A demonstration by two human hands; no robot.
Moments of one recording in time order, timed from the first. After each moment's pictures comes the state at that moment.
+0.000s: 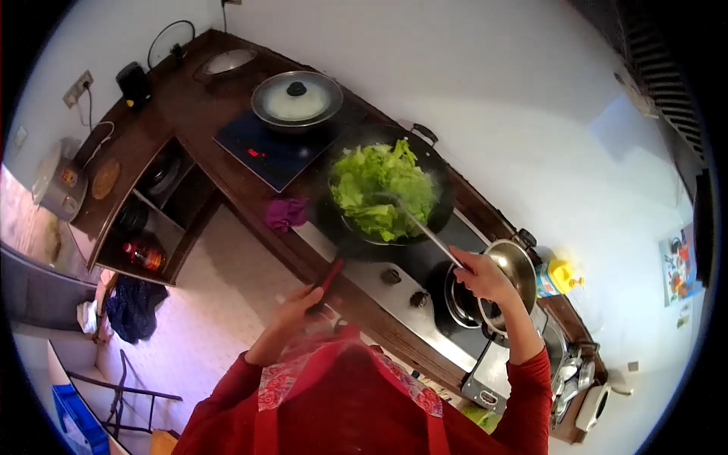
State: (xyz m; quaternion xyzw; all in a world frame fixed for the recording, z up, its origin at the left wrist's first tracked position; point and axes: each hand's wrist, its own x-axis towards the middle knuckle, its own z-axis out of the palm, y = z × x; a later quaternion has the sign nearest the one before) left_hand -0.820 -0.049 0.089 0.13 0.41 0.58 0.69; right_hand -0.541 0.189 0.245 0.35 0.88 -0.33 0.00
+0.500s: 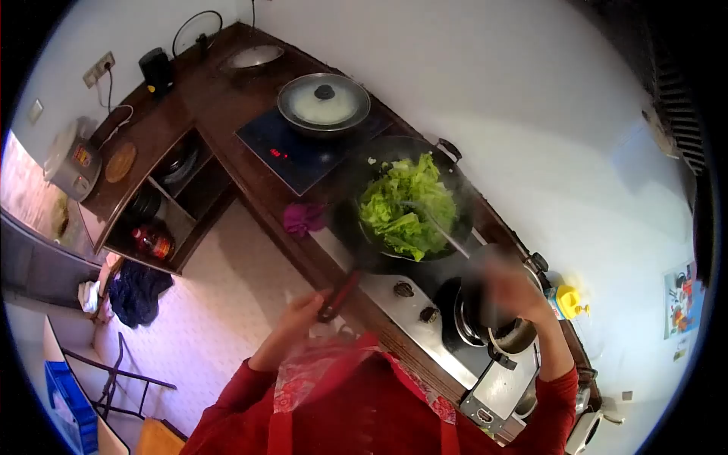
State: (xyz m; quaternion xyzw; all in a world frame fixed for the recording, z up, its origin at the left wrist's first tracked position) left_hand -0.831 -0.067 0.074 0.16 0.46 0.62 0.61; right_hand -0.524 0.209 0.269 0.28 0.92 -0.29 0.04
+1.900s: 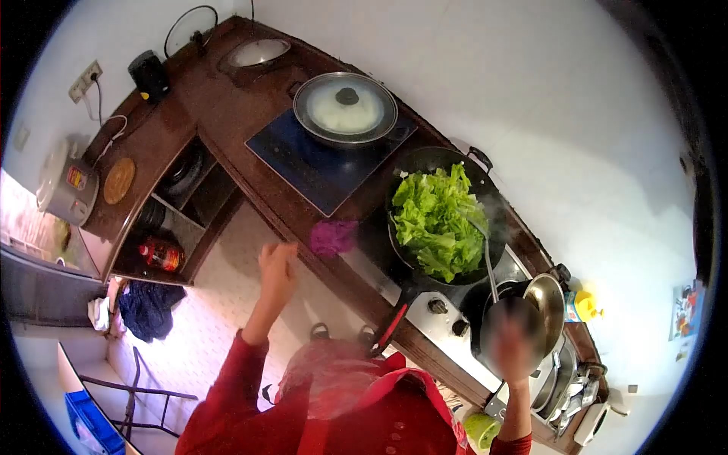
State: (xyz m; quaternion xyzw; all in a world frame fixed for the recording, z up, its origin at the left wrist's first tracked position) left_hand -1.005 -0.017 0.060 0.45 0.79 0.41 0.05; right_hand -0.555 0.099 0.212 0.50 0.70 -0.43 -0.26
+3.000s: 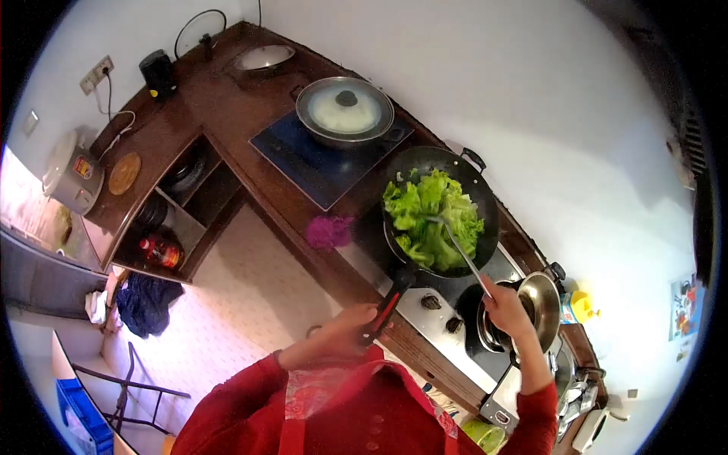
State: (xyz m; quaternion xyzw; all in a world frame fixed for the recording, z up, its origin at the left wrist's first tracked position) left_hand -0.856 -0.031 0.113 0.44 0.40 0.53 0.61; right_hand -0.591 0.170 0.232 0.42 0.87 -0.24 0.04
